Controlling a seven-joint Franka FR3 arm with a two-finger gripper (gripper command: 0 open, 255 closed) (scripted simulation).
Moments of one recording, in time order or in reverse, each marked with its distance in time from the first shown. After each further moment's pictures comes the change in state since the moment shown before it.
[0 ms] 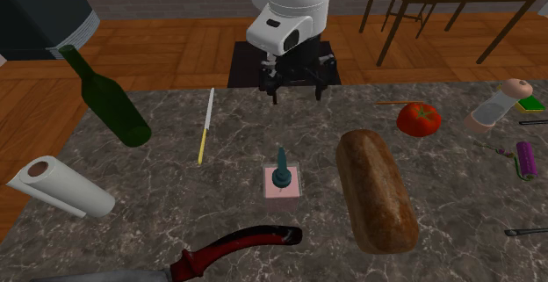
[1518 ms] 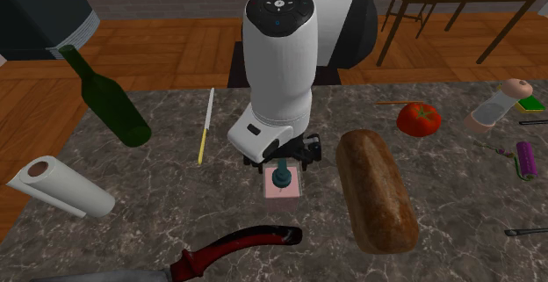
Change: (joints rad) arm -0.019 0.428 -0.018 0.288 -0.013 0.149 -0.006
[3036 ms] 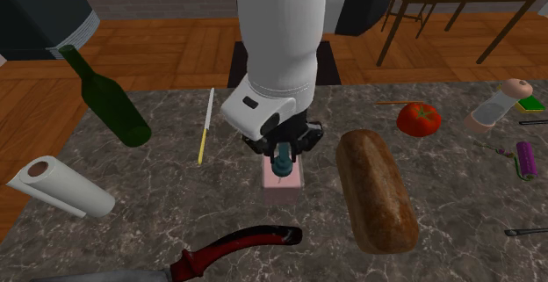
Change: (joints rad) arm 0.000 -0.049 -0.001 0.073 -0.005 -0.121 0.006
